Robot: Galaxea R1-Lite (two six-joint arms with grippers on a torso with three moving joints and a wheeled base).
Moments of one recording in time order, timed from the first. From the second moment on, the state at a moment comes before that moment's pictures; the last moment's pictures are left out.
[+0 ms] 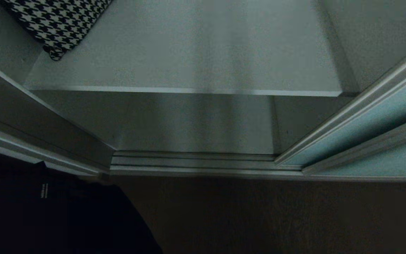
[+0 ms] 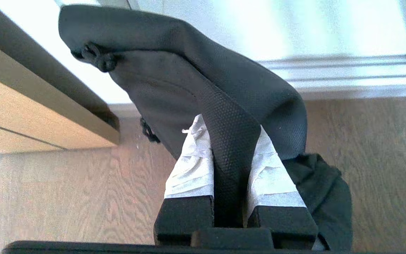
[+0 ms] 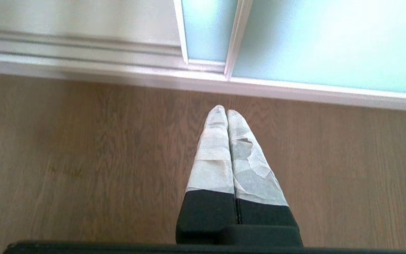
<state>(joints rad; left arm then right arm) 0.01 0.00 0.00 -0.10 -0.09 0.07 0.01 0.00 0.00 0.00 0.00 0.00</state>
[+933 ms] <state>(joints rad) 0.01 0.00 0.00 -0.10 -0.09 0.07 0.01 0.00 0.00 0.00 0.00 0.00</state>
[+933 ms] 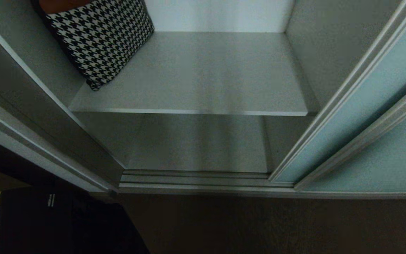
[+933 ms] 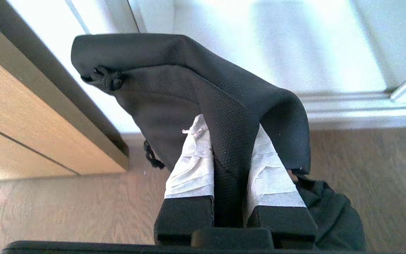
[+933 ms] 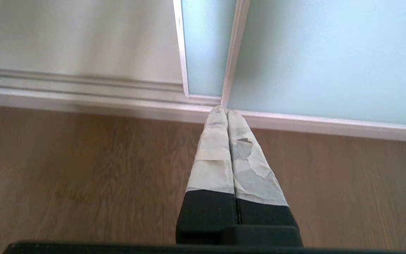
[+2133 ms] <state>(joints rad) 0.01 0.00 -0.20 -0.05 -0.08 0.07 0.01 0.00 0.00 0.00 0.00 0.00</state>
